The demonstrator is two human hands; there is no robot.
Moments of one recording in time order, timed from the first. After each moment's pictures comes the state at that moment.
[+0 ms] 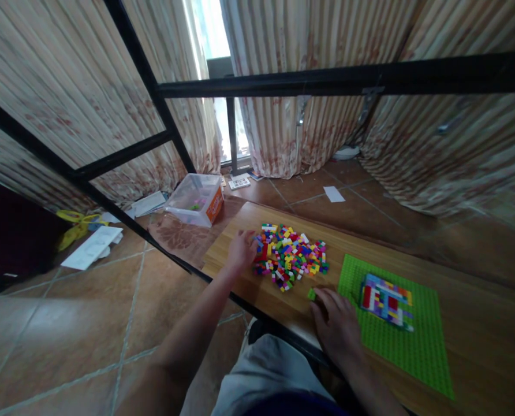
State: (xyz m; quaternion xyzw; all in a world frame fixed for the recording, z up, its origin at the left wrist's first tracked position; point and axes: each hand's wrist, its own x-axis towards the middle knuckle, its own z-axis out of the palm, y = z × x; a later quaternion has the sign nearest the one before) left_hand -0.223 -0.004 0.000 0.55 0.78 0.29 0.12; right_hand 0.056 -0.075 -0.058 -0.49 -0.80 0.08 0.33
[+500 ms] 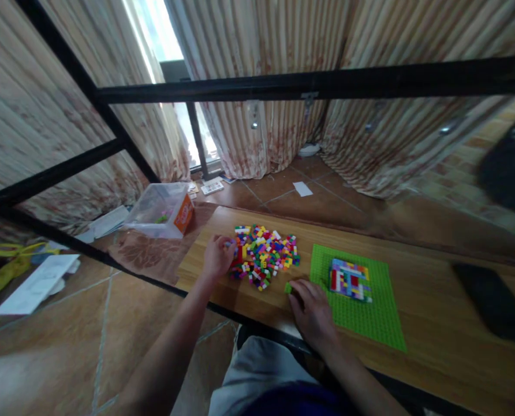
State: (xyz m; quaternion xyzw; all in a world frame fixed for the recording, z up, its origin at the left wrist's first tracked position) left_hand -0.220 -0.001 0.006 0.58 0.74 0.31 0.12; right_hand 0.050 -0.077 -0.049 -0.51 -0.78 0.13 0.35
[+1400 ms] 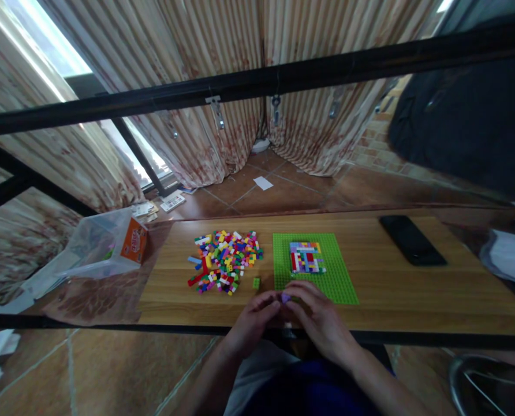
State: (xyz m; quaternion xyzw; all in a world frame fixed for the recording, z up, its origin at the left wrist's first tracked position) left_hand -0.074 -0.099 0.011 0.34 0.37 0.33 0.80; right_hand 0.103 -0.116 0.009 -0.53 -0.71 0.25 0.40
